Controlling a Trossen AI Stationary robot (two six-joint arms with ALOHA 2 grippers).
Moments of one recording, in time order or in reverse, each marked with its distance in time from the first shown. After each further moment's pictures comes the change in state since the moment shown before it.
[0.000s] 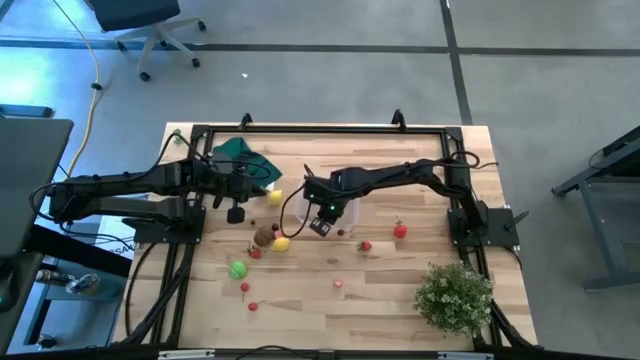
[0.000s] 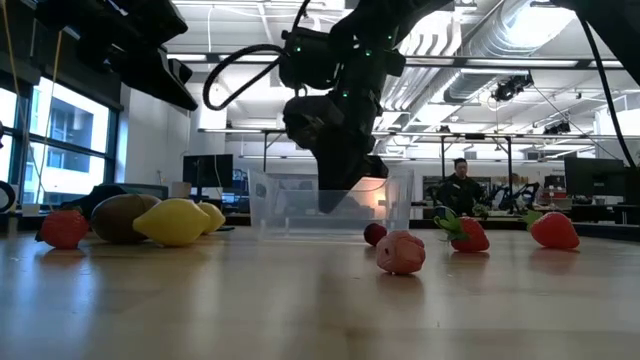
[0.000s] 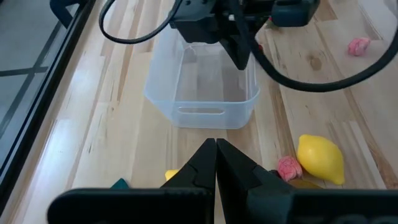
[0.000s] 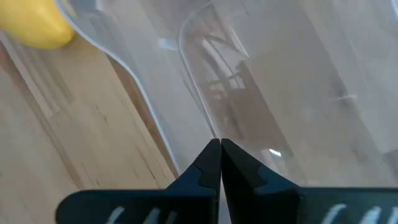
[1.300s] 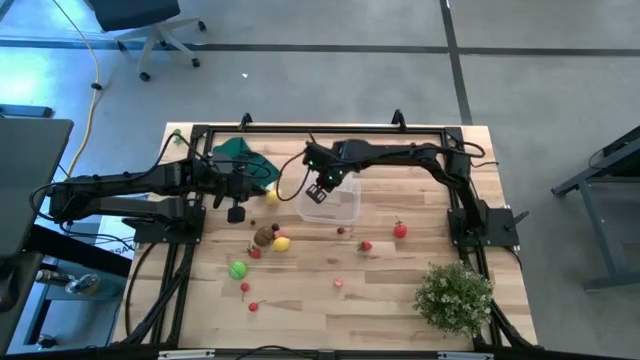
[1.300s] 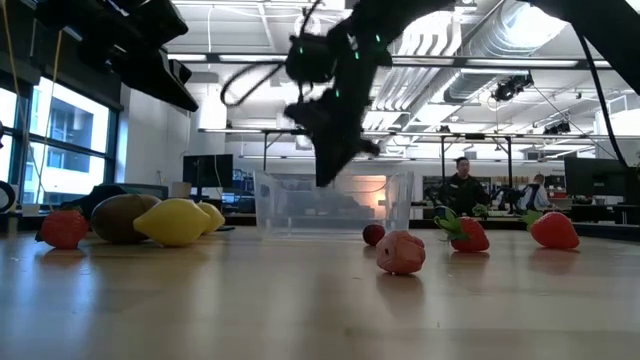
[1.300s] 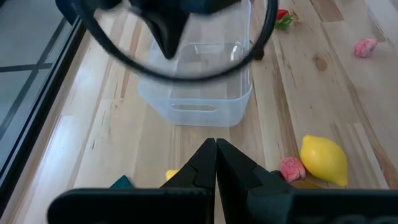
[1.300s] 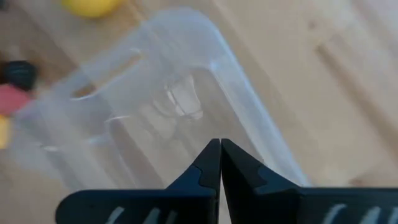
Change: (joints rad) left arm 0.000 0.000 0.000 0.000 -0.015 -0.015; right arm -0.145 0.003 0.208 -0.160 0.177 -0.091
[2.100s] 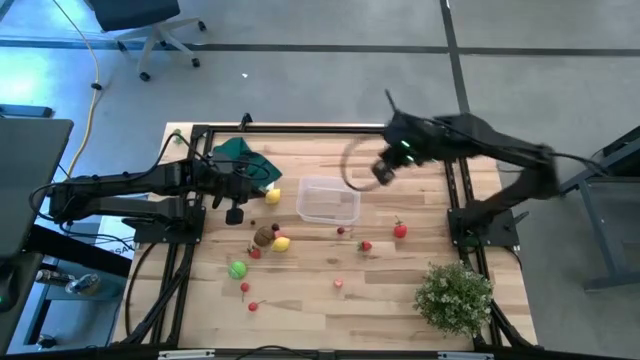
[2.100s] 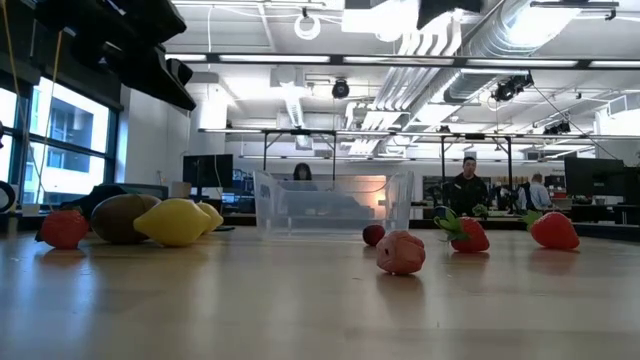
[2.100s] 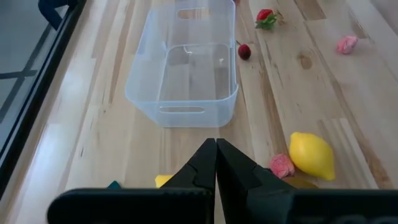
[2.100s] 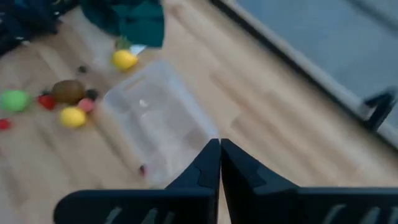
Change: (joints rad) left arm 0.000 -0.009 -0.001 -0.009 0.048 0.037; right arm 0.112 -0.725 -0.128 -0.341 0.283 0.174
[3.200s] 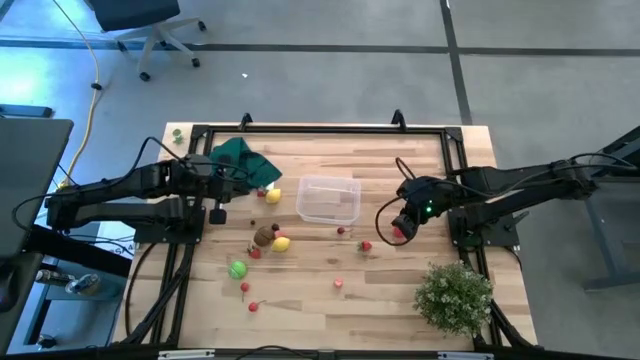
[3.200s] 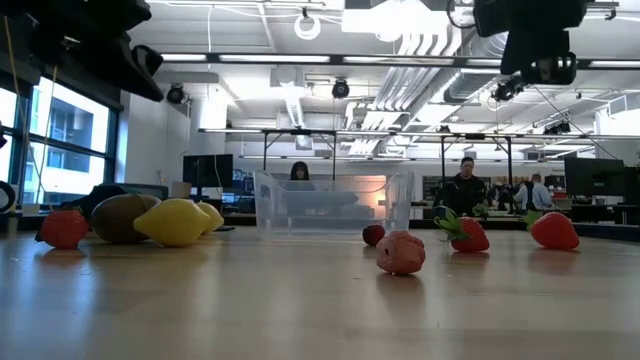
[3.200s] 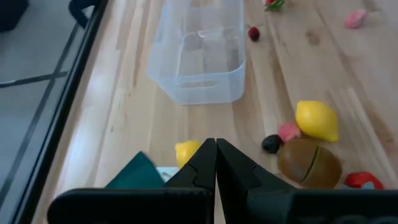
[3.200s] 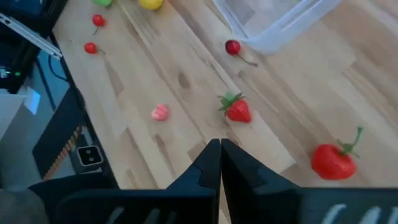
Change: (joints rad) left arm 0.000 -0.211 0.000 -0.214 -0.092 0.054; right arm 0.225 -0.371 -0.751 0.447 -0.358 0.315
